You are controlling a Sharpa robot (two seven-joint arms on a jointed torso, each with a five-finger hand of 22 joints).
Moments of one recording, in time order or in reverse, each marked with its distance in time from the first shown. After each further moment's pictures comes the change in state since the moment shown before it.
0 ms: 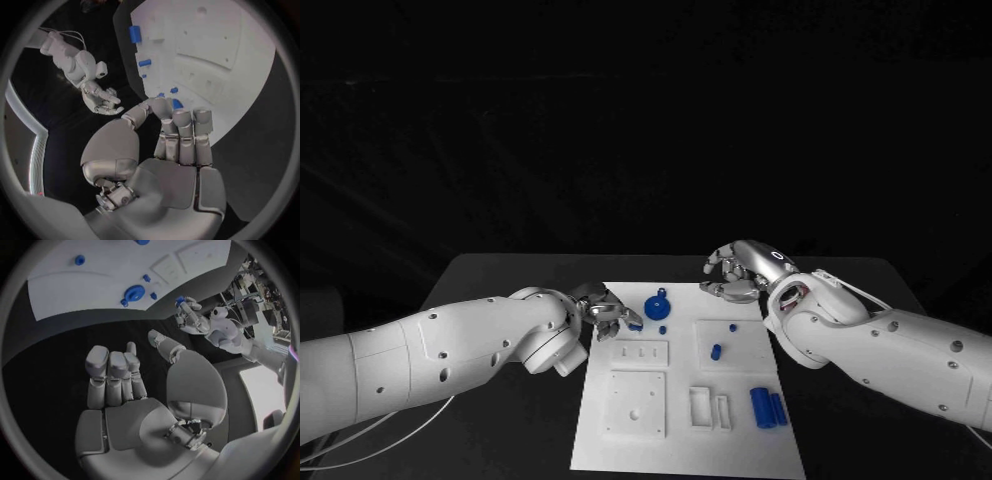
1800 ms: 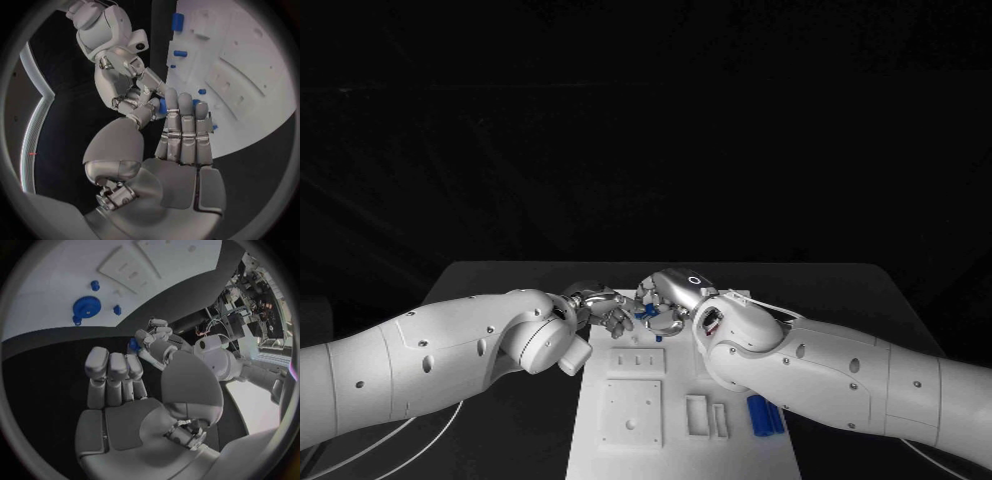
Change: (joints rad) left arm 0.003 -0.022 0.049 0.027 0.322 0.005 0.102; left_hand 0.050 0.073 -0.015 0.029 -0.144 -0.076 0.025 -0.004 -0.026 -0.068 0.067 -0.374 -0.240 -0.075 0.097 -0.333 -0.098 -0.002 -0.083 0.025 -0.240 -0.028; right arm -0.006 0.232 -0.050 -0.031 -0.165 0.099 -0.093; right_hand 0.071 0.108 0.120 -0.114 -0.064 0.008 -0.061 0.040 0.000 0.108 -0.018 0.091 0.074 0.002 -0.009 0.037 0.008 -0.003 0.001 0.004 0.040 0.009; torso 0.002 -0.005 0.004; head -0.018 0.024
